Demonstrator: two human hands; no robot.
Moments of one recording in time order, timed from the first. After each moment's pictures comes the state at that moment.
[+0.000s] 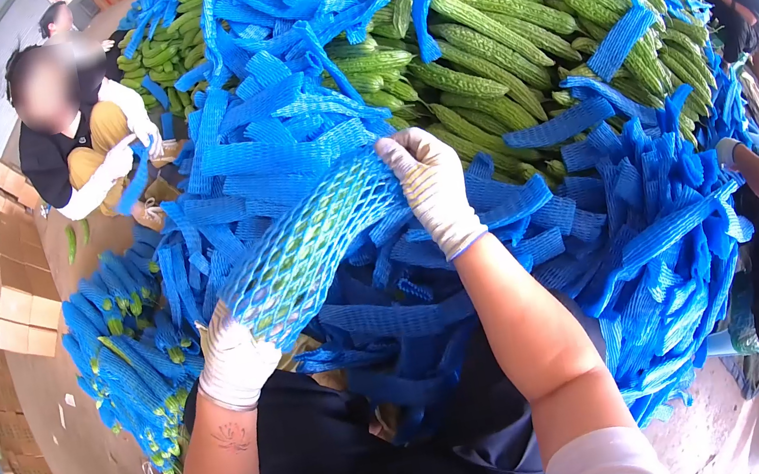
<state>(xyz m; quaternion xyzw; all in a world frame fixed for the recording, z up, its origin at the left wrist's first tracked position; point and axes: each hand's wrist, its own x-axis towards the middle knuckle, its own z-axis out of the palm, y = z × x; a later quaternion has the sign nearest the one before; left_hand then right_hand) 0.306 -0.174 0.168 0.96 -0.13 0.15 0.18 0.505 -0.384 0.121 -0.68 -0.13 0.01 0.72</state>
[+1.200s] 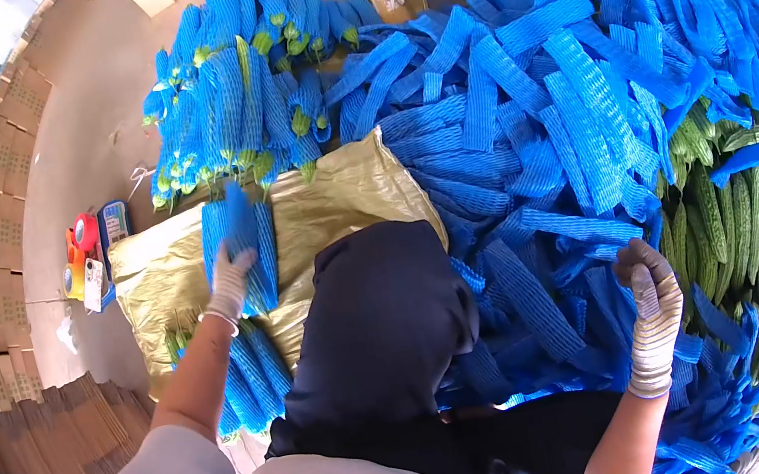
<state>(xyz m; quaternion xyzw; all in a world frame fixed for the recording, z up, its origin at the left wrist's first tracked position) -0.032 -0.045 -0.043 0.51 0.62 0.30 0.51 0.433 -0.366 0.132 -0.73 -0.29 0.22 0.57</state>
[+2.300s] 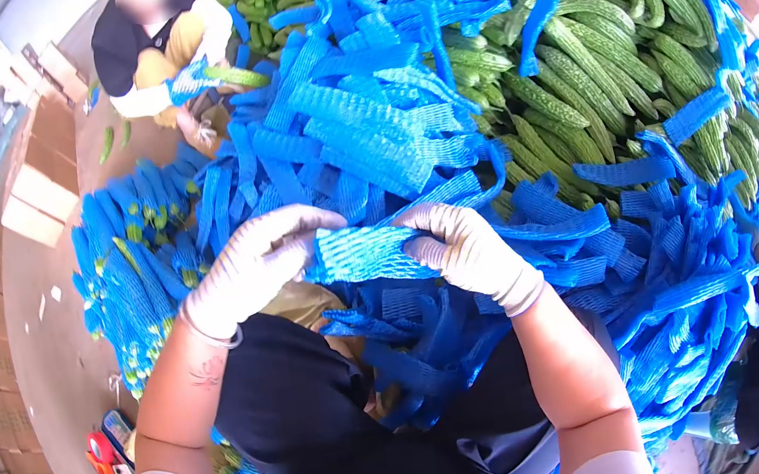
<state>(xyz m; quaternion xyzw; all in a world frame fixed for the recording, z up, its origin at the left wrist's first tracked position) 0.289 -0.149 0.232 0.80 0.00 -0.04 0.60 0.422 -0.371 0.158 -0.64 -0.38 0.30 0.59</state>
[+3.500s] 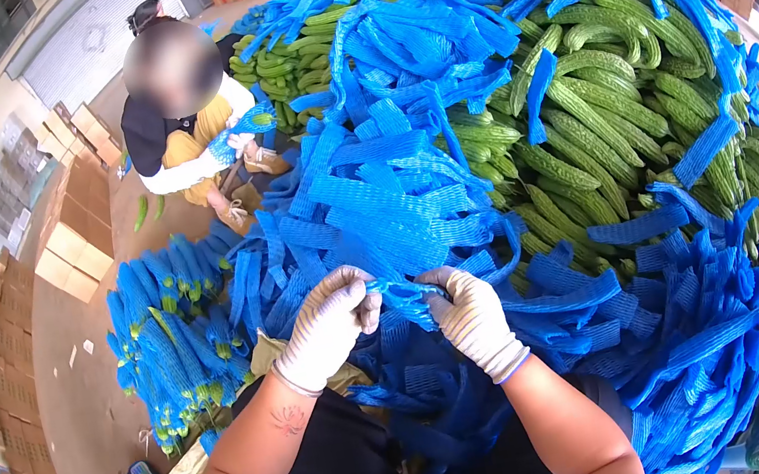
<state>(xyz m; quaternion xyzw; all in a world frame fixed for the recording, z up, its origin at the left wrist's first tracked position) 0.344 -0.172 0.171 0.47 0.03 0.01 0.88 0.435 -0.353 0.126 -0.71 -0.27 0.16 0.64</state>
